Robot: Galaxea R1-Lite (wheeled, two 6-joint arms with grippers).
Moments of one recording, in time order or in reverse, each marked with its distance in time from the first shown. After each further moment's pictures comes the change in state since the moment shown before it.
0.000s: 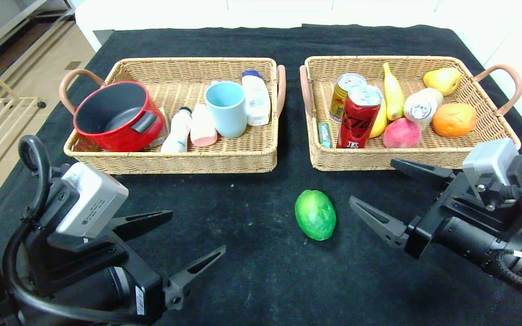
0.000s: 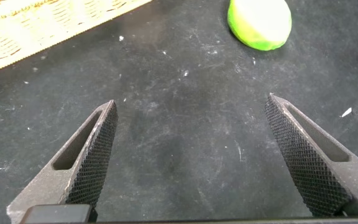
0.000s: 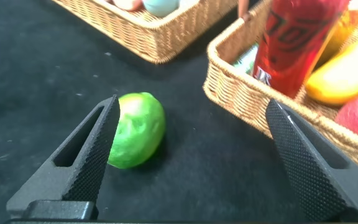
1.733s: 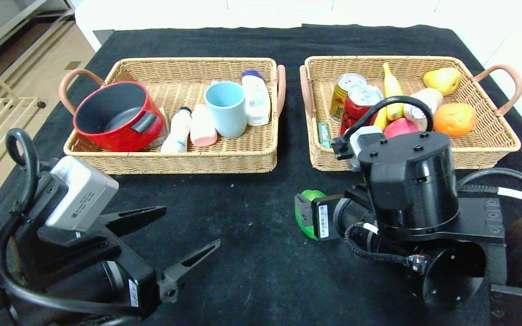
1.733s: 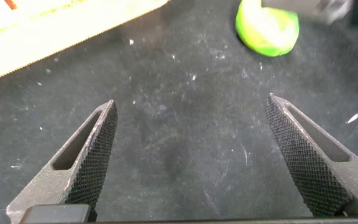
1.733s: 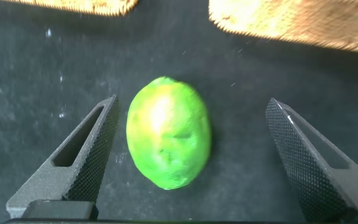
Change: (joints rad) left arm 0.021 -0.014 -0.006 0.000 0.000 0.002; right arm 0.356 0.224 -0.624 0.892 -0.747 0.522
